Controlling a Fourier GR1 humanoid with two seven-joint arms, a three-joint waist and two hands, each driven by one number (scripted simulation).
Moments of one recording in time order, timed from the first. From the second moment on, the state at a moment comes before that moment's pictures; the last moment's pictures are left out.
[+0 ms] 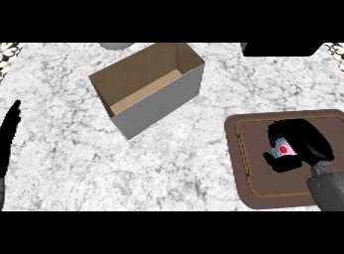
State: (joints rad) left arm -0.08 0.43 0.11 -1.33 -0.15 0.15 0.06; right arm -0.21 -0.38 0.11 -1.31 0.92 0.14 -0.08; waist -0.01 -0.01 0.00
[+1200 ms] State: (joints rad) left arm -0.13 0.40 0.13 -1.31 -0.18 0.13 0.06; right arm -0.59 -0.05 0.23 -1.67 1.06 0.16 0.47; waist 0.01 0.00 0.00
